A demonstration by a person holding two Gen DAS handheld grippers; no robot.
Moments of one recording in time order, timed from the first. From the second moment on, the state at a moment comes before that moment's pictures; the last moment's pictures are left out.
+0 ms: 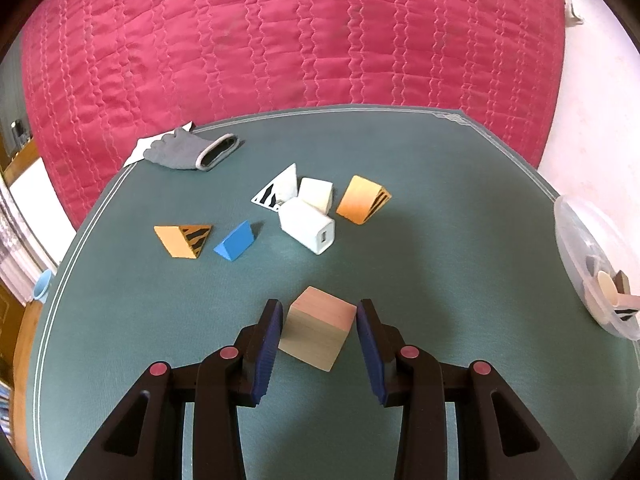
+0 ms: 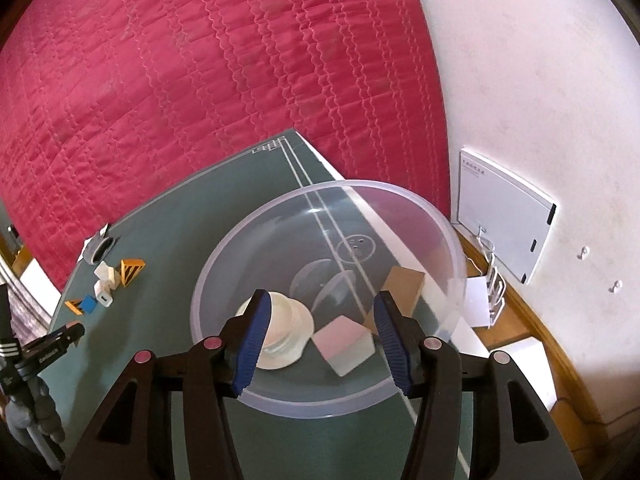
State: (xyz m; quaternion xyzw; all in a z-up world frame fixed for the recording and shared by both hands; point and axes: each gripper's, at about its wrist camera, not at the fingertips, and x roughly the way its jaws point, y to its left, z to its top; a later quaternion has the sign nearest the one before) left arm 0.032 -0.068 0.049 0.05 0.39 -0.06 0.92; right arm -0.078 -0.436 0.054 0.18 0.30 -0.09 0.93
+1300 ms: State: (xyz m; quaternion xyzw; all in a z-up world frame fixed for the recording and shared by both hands) left arm 0.025 -0.202 0.074 0.10 0.36 -0.17 0.91; right arm -0.101 -0.449 0.043 0.16 0.26 -0.12 0.94
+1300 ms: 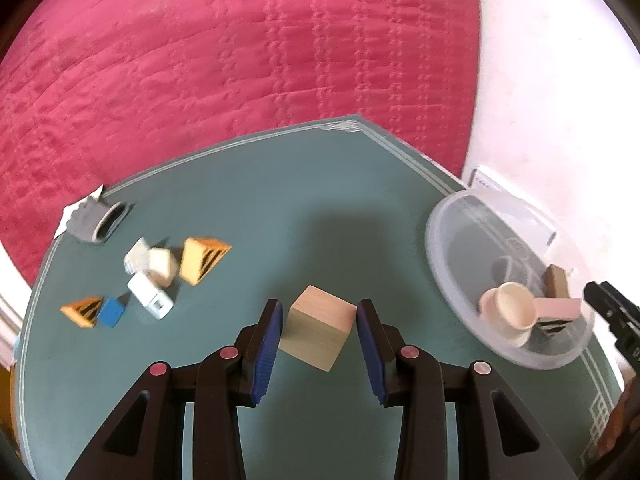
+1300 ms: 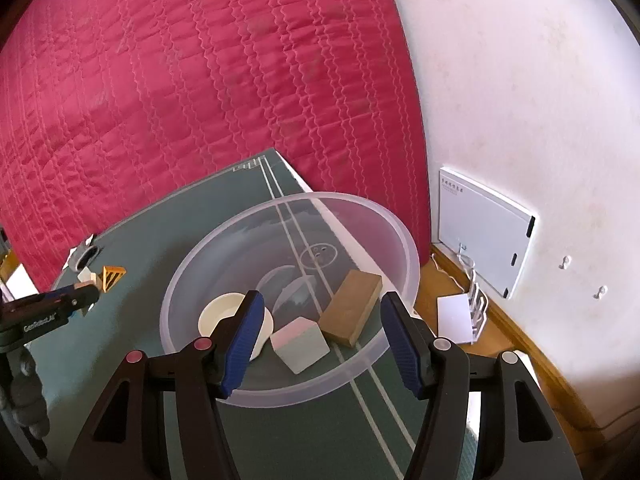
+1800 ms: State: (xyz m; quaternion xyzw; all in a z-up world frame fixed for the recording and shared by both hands) left arm 0.032 -0.266 0.078 0.11 0.36 -0.23 0.90; right arm -0.103 -0.457 0.042 0.18 0.26 -0.12 0.94
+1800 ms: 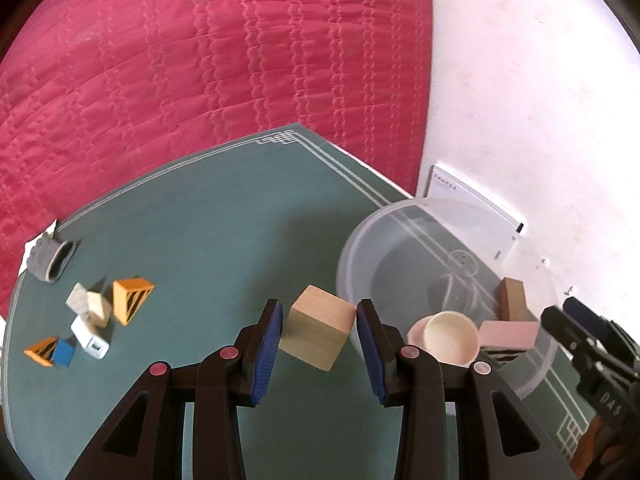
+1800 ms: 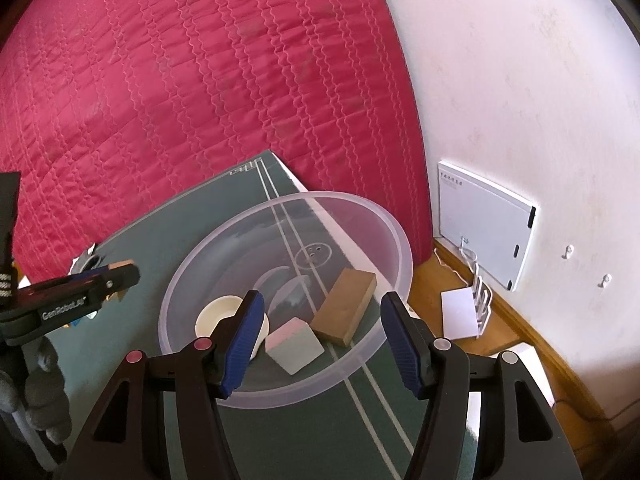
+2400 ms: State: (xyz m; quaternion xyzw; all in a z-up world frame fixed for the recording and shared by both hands) left arm 0.040 -0.290 0.069 0.11 0.35 -0.27 0.89; right arm -0.103 -0.458 0.038 0.18 0.26 -0.12 0.94
